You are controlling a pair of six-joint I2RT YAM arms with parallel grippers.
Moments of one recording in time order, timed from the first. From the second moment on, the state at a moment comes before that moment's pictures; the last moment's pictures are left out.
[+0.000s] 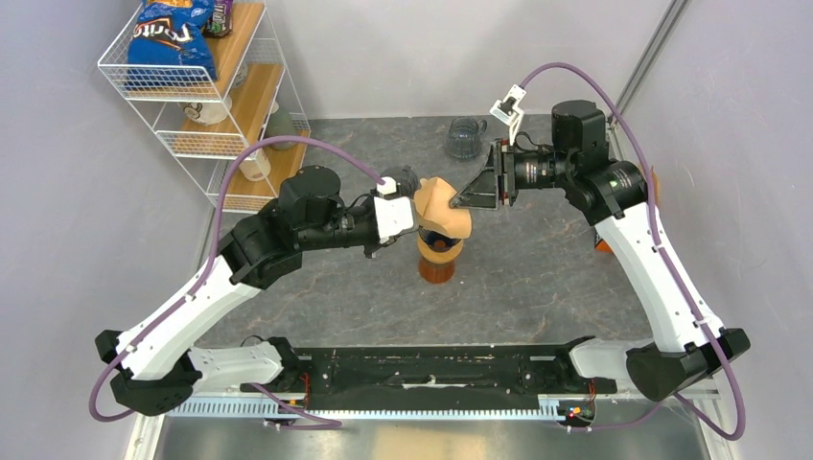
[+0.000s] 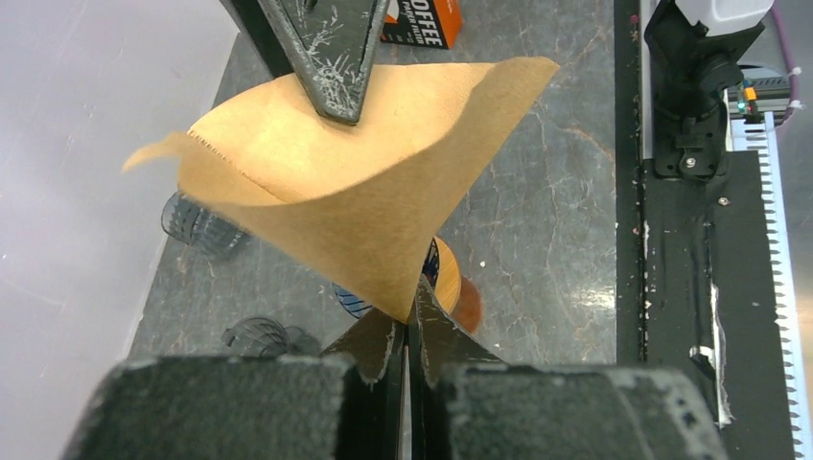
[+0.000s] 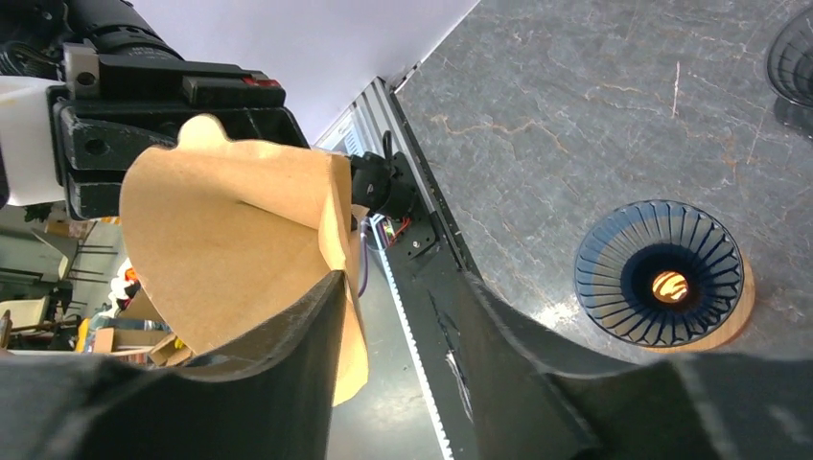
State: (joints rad) left arm -0.92 1.09 1.42 -0.64 0.35 0.49; right arm 0.38 1.28 1.57 -0.73 -0.97 0.34
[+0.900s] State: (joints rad) left arm -0.92 1.07 1.41 -0.66 0.46 0.46; right arm 0.46 1.28 1.63 -0.76 -0.97 0.26
